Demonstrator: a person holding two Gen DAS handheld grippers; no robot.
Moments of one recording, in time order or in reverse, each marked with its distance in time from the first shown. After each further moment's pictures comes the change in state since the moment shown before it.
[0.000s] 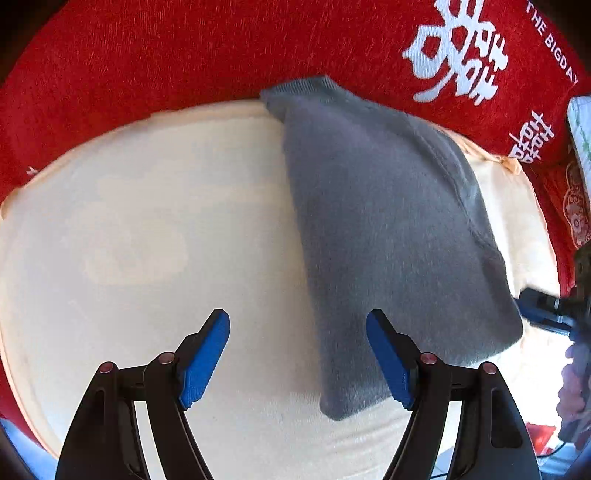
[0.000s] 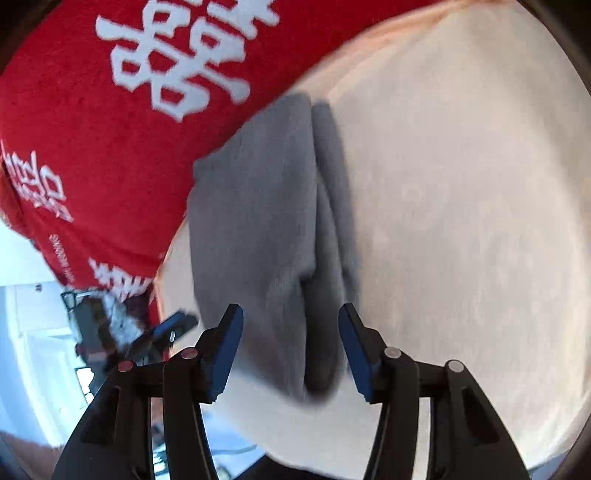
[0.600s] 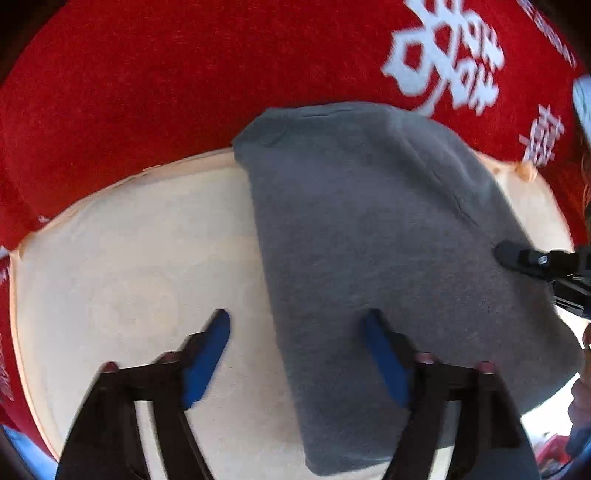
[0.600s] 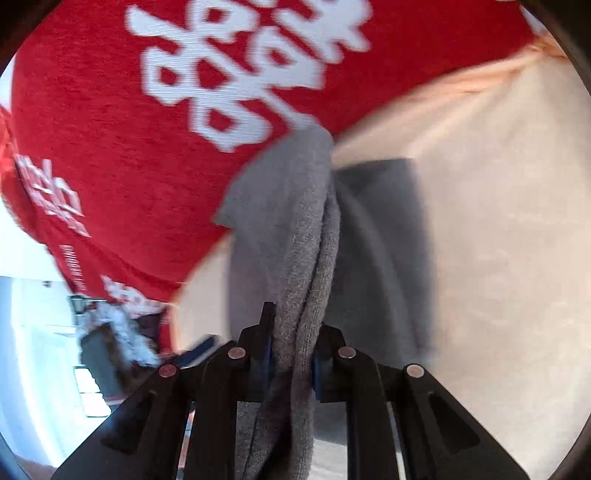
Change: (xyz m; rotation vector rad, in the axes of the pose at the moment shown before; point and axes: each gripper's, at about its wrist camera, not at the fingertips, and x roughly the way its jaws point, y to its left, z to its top) left arm 0.016 -0.045 0.026 0.063 -0.116 0.126; right arm 0.032 0.017 0.049 -0.030 -0.122 0.005
